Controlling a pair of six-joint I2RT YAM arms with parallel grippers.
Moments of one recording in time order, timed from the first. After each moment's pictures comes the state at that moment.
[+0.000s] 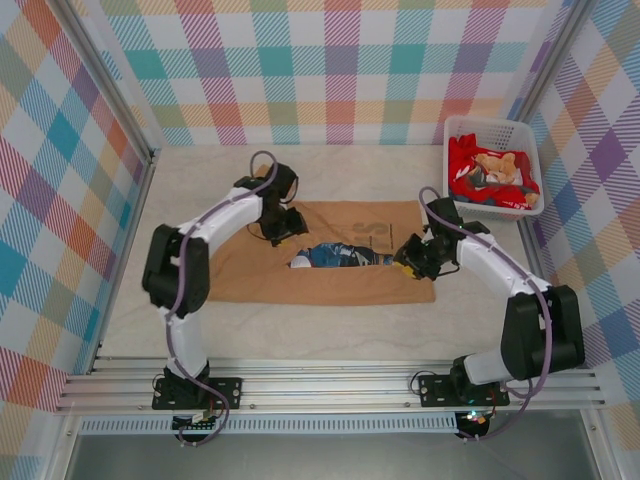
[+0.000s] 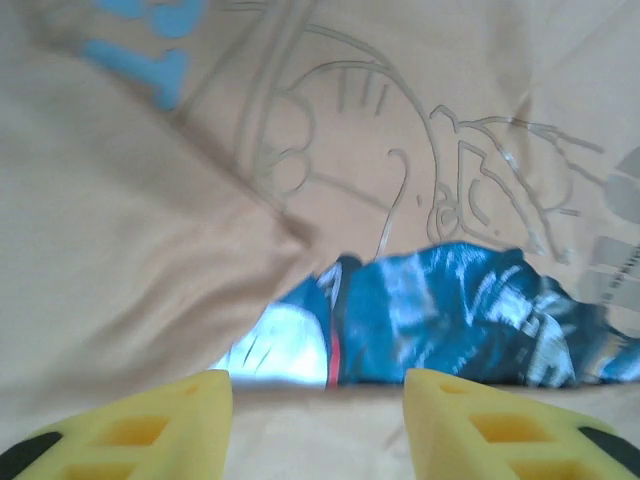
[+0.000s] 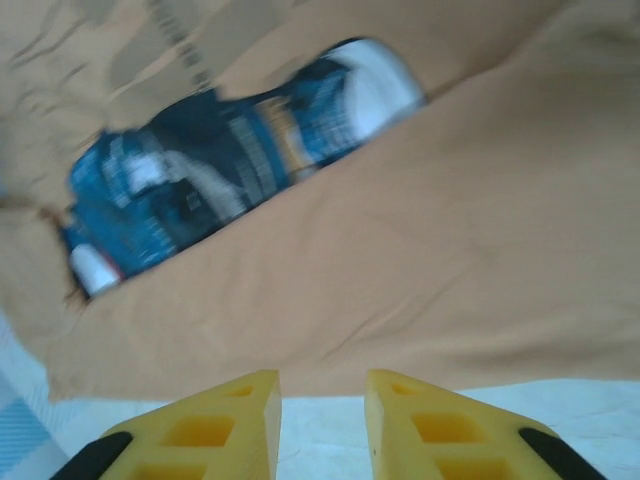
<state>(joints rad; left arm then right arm) -0.41 1.89 1.52 -0.89 0.17 -0.78 0.22 1.44 0.93 -0.74 -0.37 0.83</state>
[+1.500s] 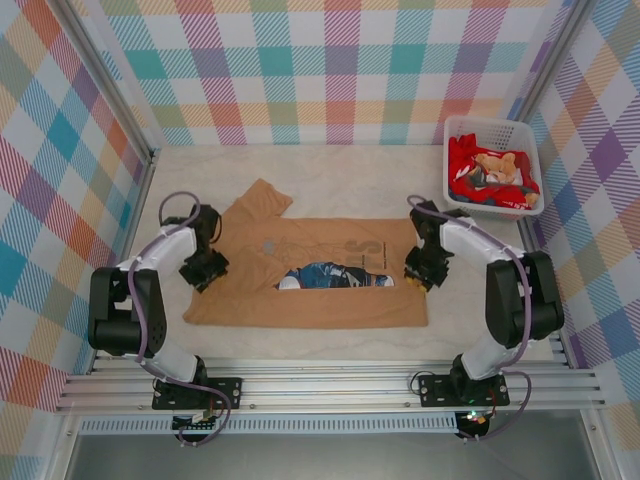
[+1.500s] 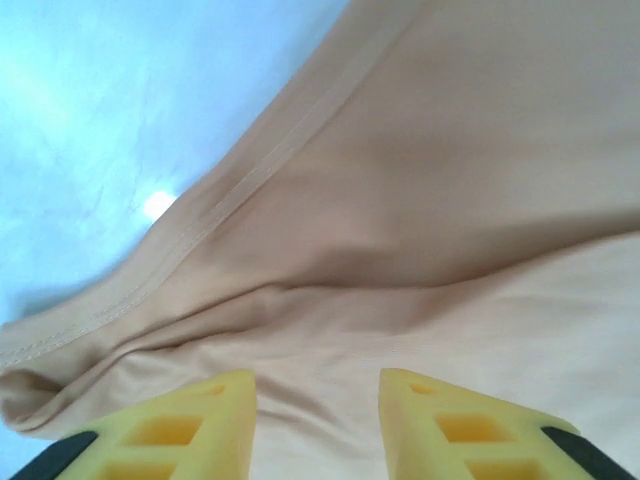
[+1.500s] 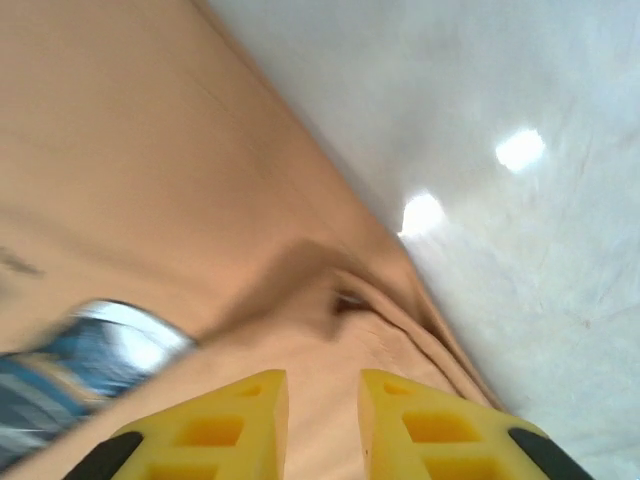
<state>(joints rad) -0.06 1.57 1.06 -0.97 -0.09 -0.84 0.27 1.62 1.09 -1.00 -0.06 0.88</state>
